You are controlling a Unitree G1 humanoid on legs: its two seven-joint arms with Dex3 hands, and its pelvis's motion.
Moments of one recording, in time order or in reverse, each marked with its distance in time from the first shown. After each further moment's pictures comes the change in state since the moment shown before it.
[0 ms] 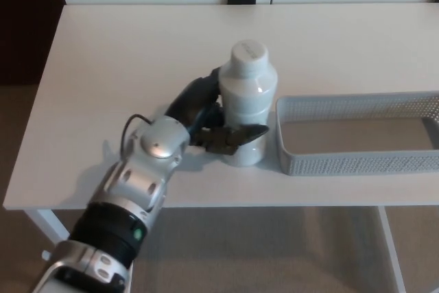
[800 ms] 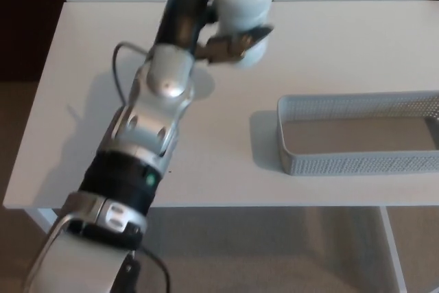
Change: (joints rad) left_arm -0.241 -0.056 0.127 -0.006 0.054 -0.088 0.266; right_arm -0.014 0.001 0.006 -0.030 0.018 0.005 0.004
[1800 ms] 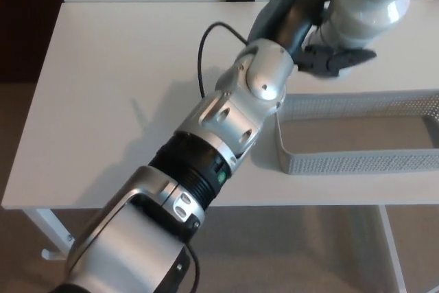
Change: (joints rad) left_arm -0.100 -0.119 -0.259 0.170 0.045 -0.009 0.031; right_arm -0.028 0.024 0.007 0.010 0.013 0.034 -0.013
